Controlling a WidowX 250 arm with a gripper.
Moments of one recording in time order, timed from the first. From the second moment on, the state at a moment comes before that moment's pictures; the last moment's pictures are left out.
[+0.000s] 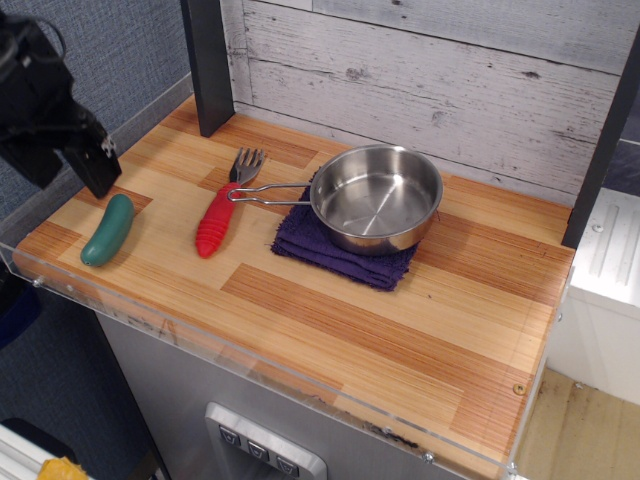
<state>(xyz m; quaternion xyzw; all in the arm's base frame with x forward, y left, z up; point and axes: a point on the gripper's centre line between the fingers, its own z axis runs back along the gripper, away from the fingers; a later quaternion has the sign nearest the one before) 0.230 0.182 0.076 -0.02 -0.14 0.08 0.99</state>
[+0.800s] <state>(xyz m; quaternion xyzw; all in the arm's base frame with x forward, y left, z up) 0.235 0.175 0.033 0.03 -0.11 0.15 0.98</state>
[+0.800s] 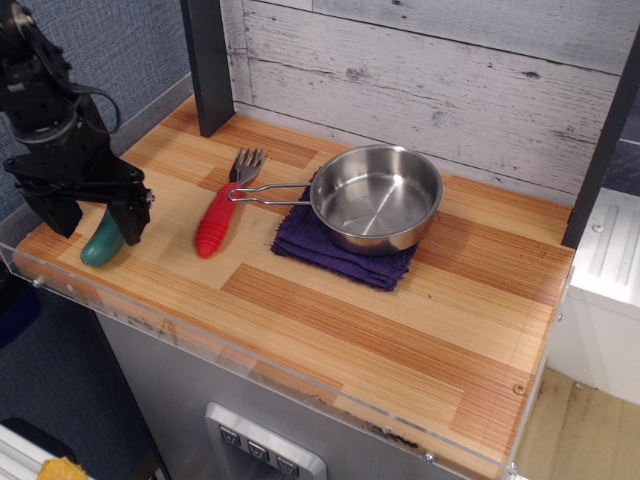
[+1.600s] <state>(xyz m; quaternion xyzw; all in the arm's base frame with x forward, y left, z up) 0.238 0.183 0.010 0.05 -0.11 0.15 0.98</state>
